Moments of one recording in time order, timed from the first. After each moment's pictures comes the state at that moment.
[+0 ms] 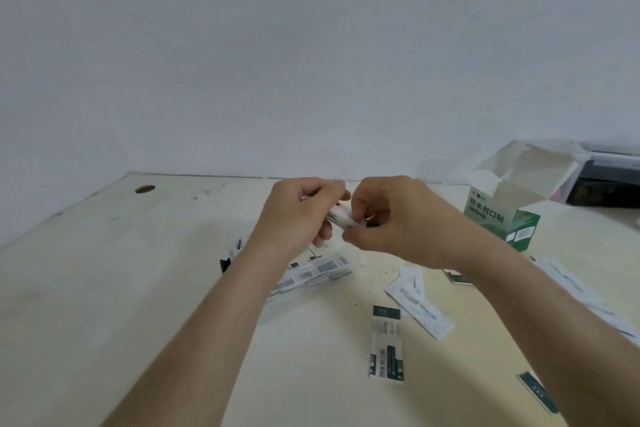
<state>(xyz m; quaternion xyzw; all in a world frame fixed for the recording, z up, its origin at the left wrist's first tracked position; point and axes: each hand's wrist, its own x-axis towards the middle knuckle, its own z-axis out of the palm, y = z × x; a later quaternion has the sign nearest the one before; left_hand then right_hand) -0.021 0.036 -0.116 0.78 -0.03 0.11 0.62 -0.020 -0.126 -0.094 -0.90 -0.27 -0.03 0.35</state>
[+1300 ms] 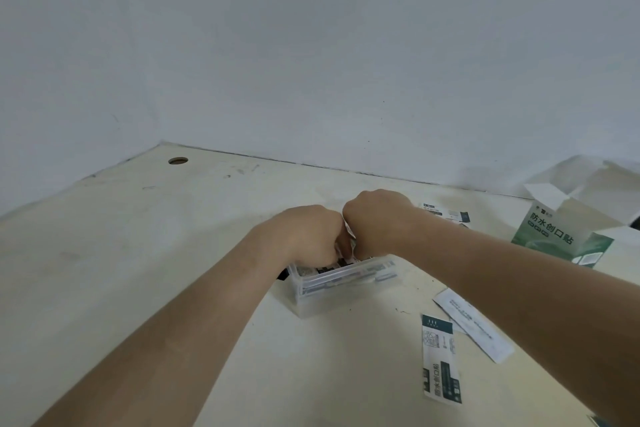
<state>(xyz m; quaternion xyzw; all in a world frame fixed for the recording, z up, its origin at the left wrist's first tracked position) 0.017 0.103 -0.144 0.98 -0.13 -0.10 0.07 0.046 -0.016 -0.130 -0.94 -0.29 -0.02 -0.17</state>
